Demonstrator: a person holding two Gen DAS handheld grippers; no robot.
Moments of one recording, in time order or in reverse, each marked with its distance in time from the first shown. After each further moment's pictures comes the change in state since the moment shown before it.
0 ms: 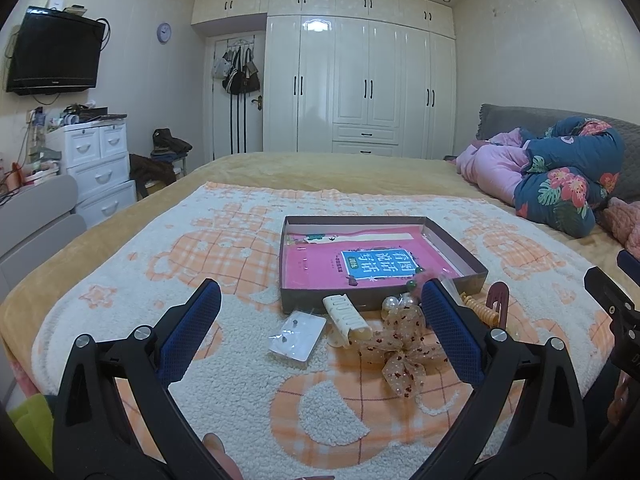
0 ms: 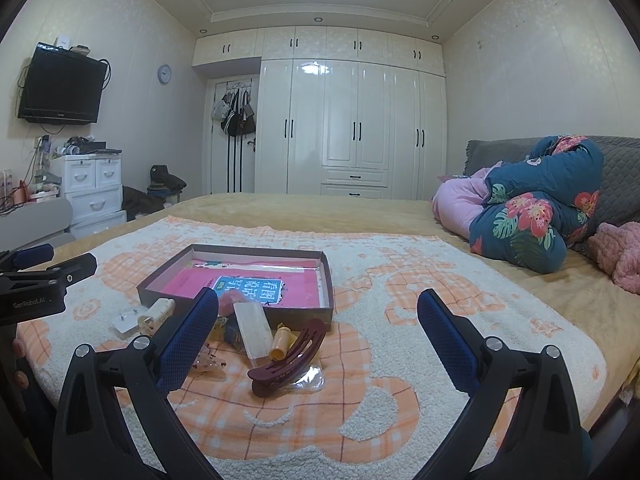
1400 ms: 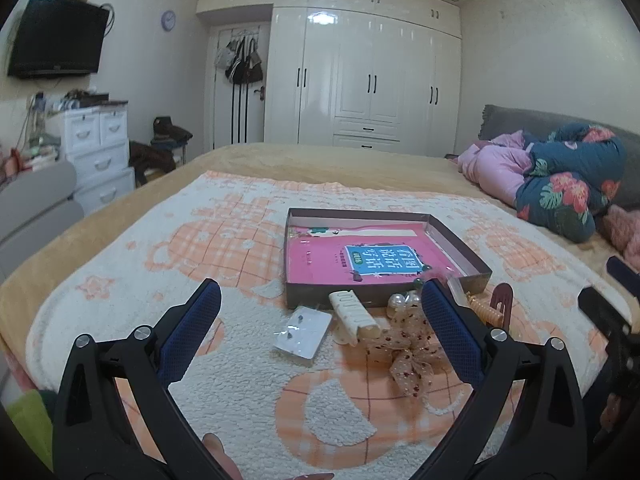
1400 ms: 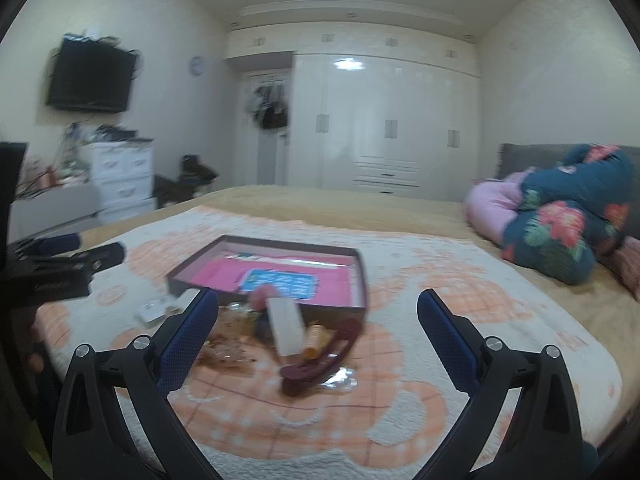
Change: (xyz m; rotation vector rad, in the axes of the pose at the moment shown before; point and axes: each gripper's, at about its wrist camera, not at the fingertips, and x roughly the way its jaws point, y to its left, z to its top) left arm 0.009 0.011 -0.003 -0.044 0.031 -0.012; right arm 0.012 0.020 0.000 -0.074 0.033 0.159
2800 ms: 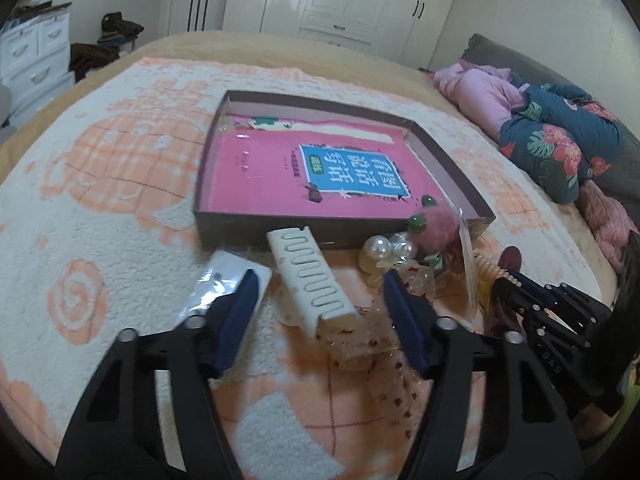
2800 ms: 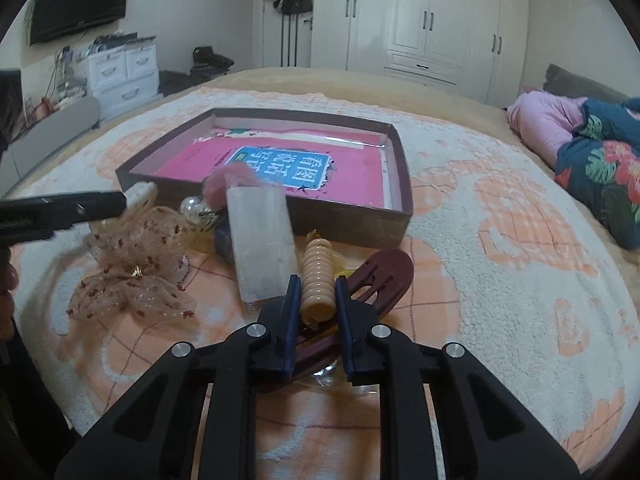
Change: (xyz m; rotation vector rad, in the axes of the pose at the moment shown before) left arm 0.122 -0.013 -0.018 -0.069 0.428 -0.198; right arm 0.127 -0.034 -0.046 0.012 0.424 0.074
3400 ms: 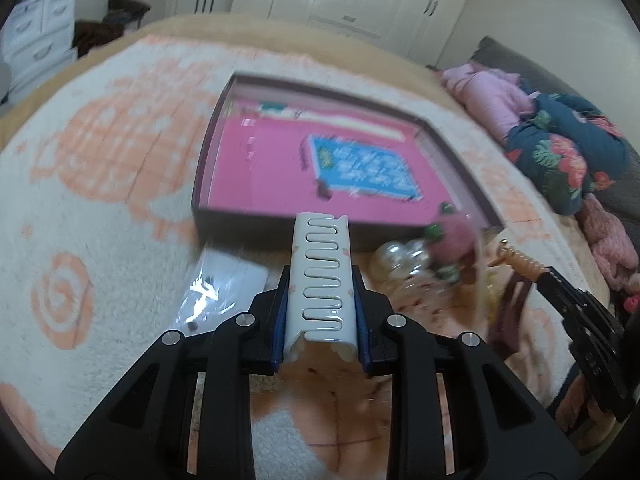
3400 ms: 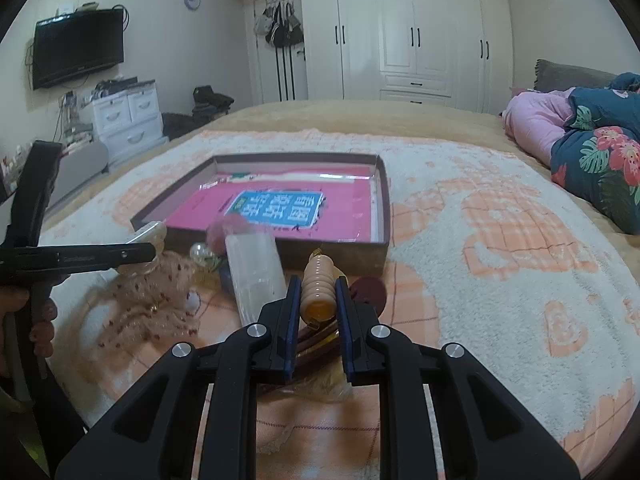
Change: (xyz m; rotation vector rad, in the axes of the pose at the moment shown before) left arm 0.002 0.011 0.006 -0.040 0.005 -0.016; right arm -0.031 -0.022 0.012 0.076 -0.122 0.053
